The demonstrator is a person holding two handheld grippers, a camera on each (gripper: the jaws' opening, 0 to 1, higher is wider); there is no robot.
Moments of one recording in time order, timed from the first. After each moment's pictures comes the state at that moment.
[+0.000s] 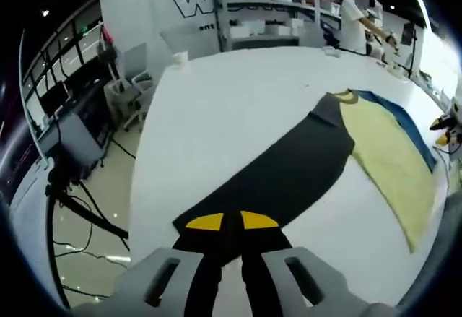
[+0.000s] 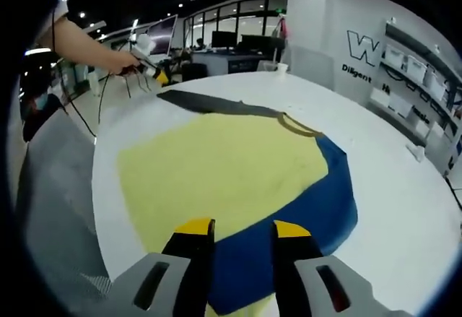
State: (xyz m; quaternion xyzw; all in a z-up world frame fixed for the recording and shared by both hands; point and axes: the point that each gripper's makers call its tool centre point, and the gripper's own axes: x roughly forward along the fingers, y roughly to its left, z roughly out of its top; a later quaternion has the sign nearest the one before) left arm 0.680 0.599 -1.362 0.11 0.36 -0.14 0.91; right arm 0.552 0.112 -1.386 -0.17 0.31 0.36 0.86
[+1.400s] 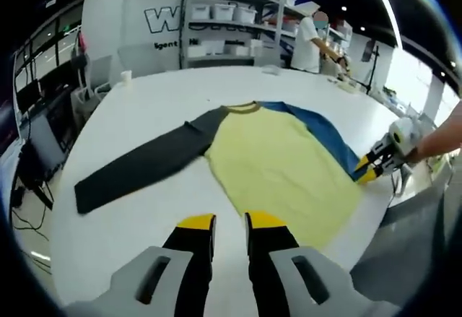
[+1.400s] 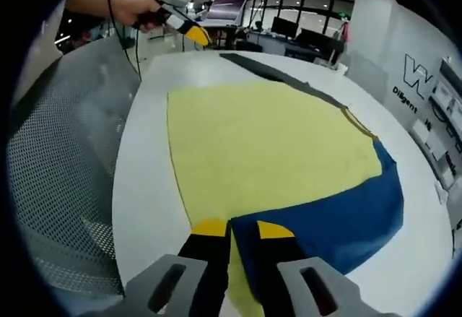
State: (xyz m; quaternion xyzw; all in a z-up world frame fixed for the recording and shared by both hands) left arm 0.547 0.425 -1.357 0.04 0.33 -0.25 0.91; right arm 0.494 0.135 -1.442 -0.28 0.31 0.46 0.78
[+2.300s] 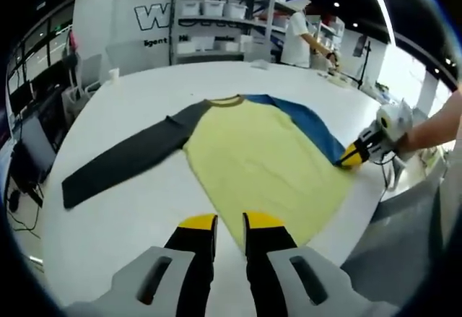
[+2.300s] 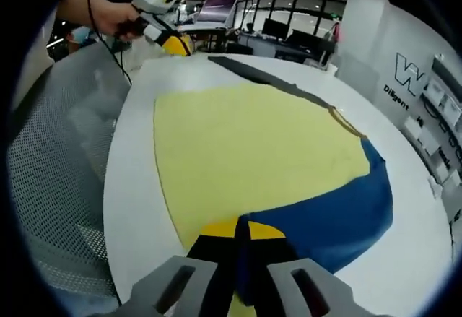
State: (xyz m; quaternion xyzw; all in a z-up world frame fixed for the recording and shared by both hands) left arm 0.531 0.403 -1.364 0.04 0.34 -0.27 0.90; right arm 0.515 0.122 -1.421 -0.25 0.30 0.43 0.82
